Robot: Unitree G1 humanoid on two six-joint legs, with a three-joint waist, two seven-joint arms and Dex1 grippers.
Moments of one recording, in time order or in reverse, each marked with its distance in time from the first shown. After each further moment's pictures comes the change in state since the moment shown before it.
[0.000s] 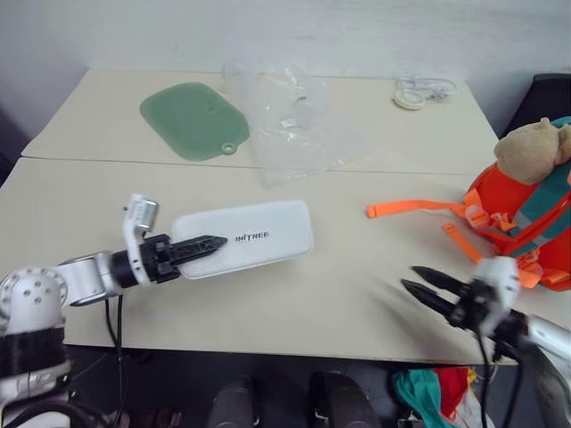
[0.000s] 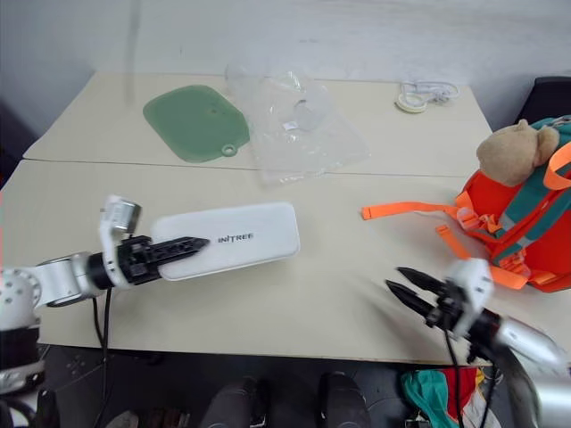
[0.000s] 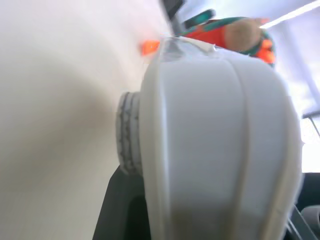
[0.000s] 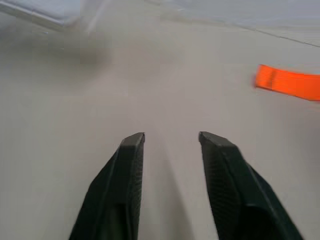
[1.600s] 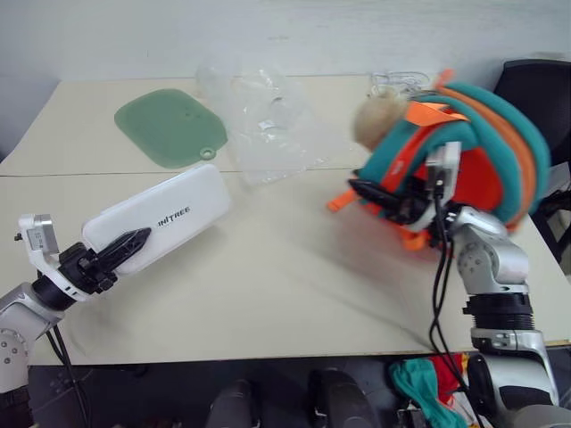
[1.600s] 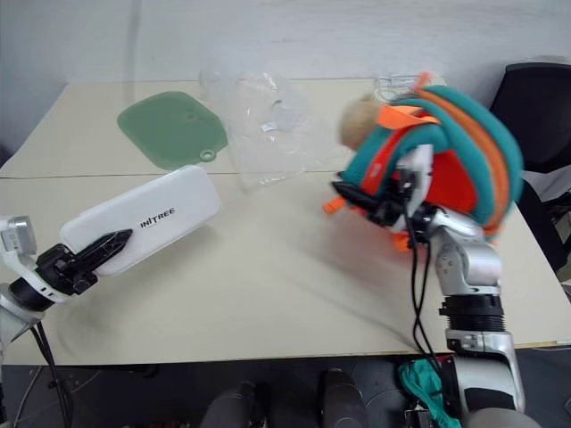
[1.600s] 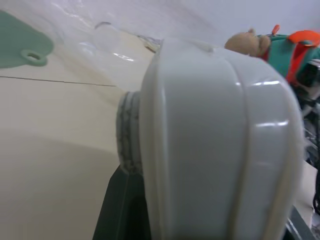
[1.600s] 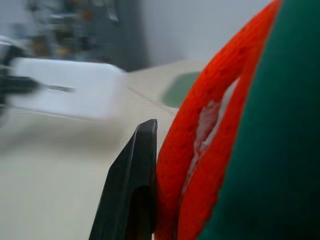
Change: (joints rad) left arm 0.246 -0.049 0.252 0.034 0.278 -0.470 -0.082; right arm -0.926 0.093 0.389 0.405 0.127 0.142 0.165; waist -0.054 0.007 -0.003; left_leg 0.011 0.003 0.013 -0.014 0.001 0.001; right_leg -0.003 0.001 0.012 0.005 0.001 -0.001
